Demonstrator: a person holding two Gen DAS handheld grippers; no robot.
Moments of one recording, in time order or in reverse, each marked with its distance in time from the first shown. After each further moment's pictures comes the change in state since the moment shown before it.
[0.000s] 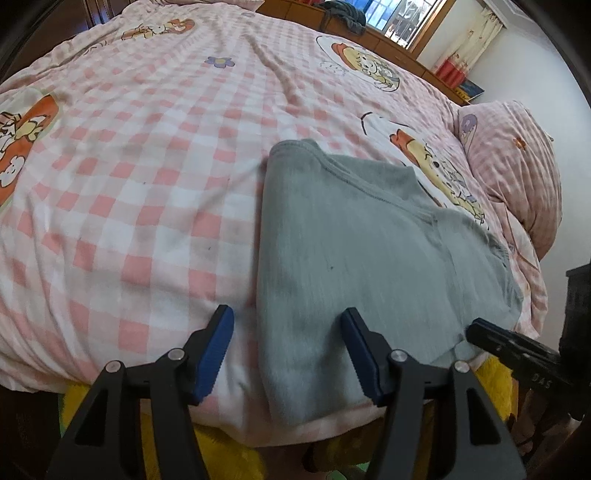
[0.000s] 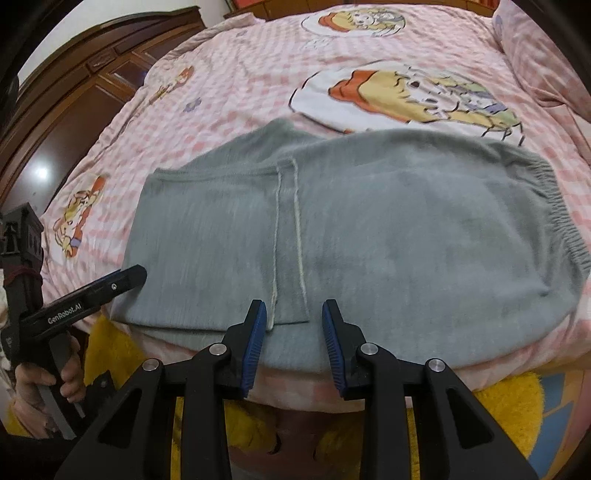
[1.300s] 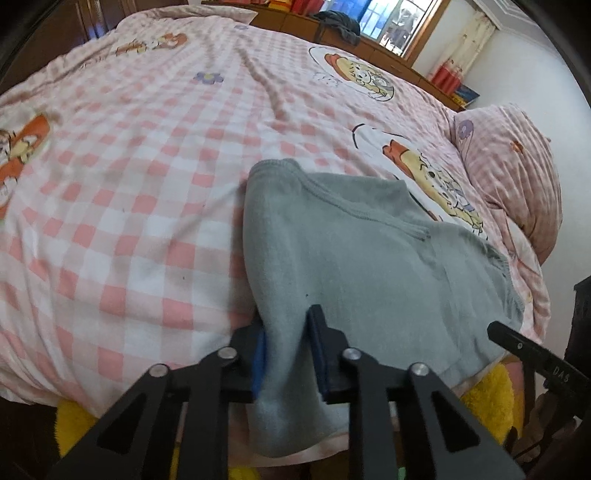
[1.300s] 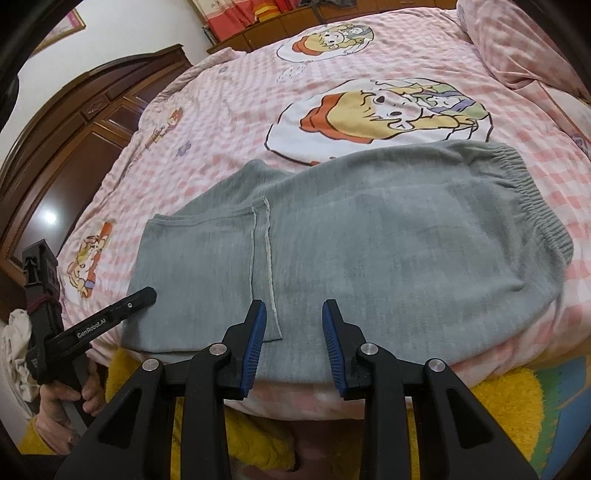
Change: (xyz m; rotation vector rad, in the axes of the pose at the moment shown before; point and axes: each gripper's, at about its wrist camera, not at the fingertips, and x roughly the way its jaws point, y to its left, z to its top) left arm 0.002 -0.014 0.011 0.021 -0.052 0.012; right arm -0.023 -0.032 0.001 0.117 -0.102 0.066
